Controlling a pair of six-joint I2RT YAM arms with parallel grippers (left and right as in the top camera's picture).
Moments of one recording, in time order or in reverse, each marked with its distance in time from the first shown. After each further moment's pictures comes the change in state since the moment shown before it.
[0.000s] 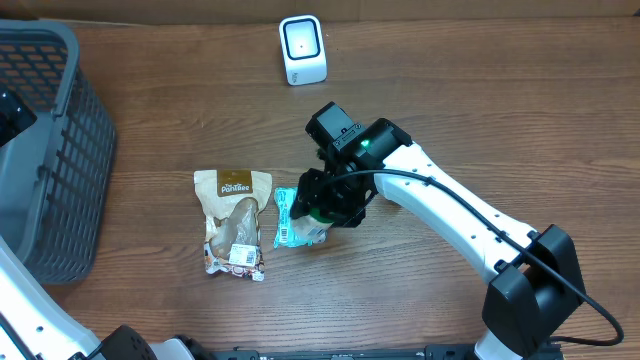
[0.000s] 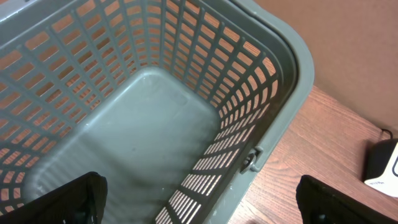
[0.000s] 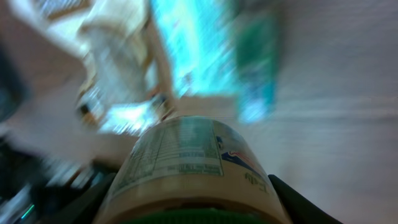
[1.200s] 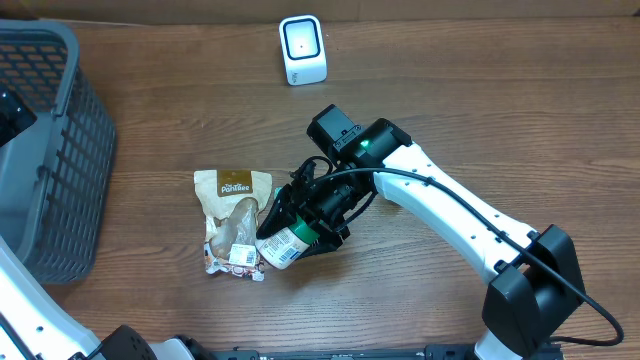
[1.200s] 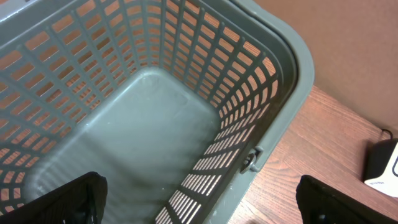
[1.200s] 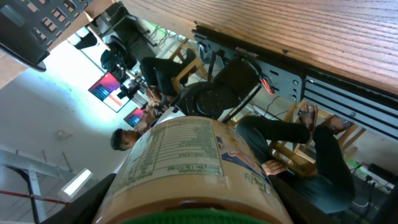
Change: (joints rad) left arm 0.000 0.000 0.000 0.000 0.000 0.000; right arm 0.000 0.000 0.000 -0.047 -0.601 -0.003
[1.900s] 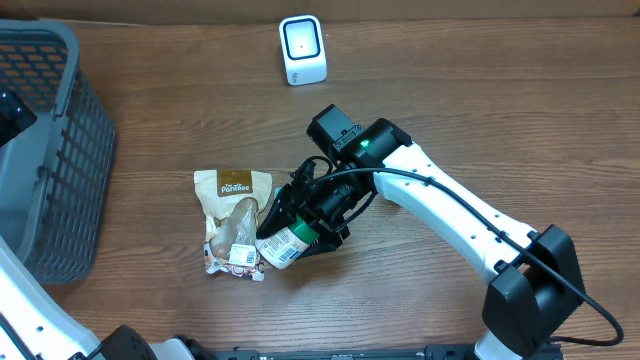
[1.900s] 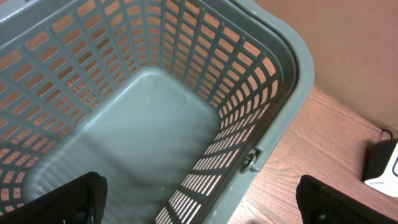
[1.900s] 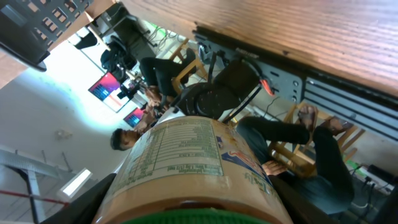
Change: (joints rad) left arm 0.000 0.000 0.000 0.000 0.000 0.000; right arm 0.000 0.000 0.000 0.006 0.007 0.001
